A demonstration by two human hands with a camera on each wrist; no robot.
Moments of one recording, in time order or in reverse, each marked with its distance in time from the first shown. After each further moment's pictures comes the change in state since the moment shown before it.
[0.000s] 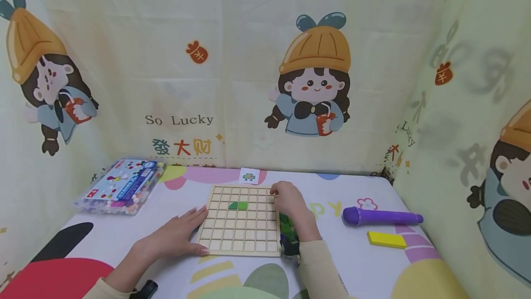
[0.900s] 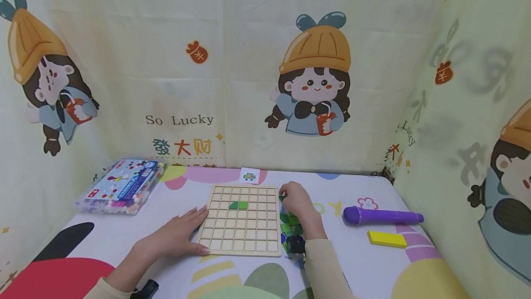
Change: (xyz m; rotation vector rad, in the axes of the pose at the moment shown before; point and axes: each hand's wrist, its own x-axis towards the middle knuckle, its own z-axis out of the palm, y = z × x) left_hand 0.002 -0.001 0.002 0.006 0.000 0.001; right_hand 0.005 0.031 0.003 -0.040 0.030 0.070
